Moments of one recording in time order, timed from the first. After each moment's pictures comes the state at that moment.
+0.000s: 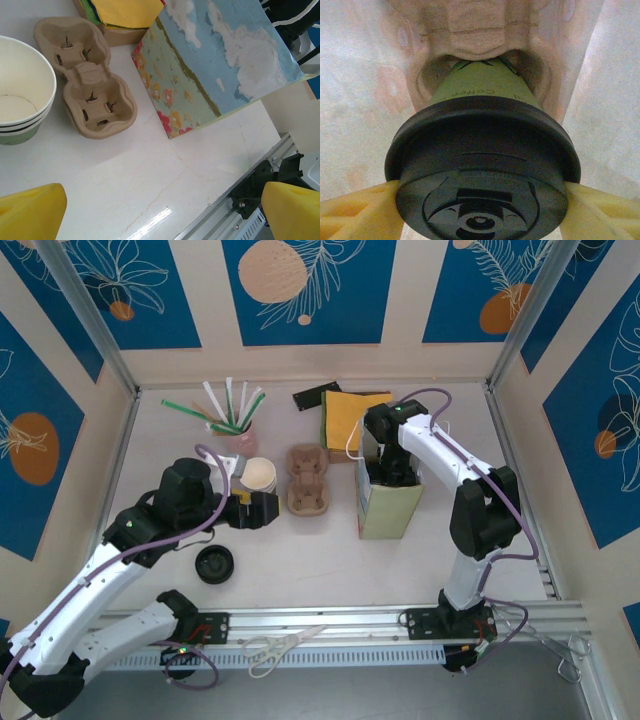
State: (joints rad) left arm -0.65 0.83 0.99 -0.76 0.24 -0.52; right arm 0.42 1.80 1.55 -1.47 -0.11 0.50
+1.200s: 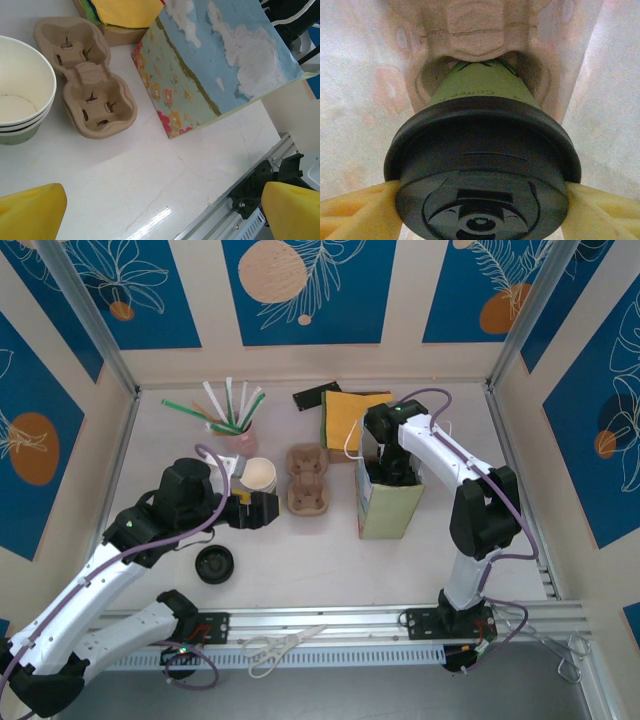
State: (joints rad) left arm -0.65 0.83 0.99 -0.76 0.24 -0.52; right arm 0.42 1.80 1.55 -1.47 -0.11 0.50
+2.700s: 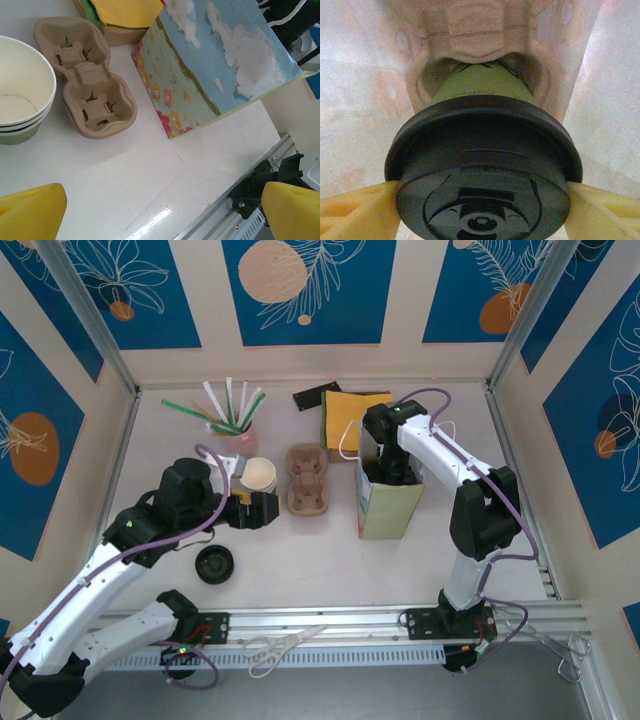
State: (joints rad) left arm -0.65 0.83 0.99 -0.76 0.24 -0.52; right arm 0.43 1.80 1.55 -1.46 -0.10 0.51
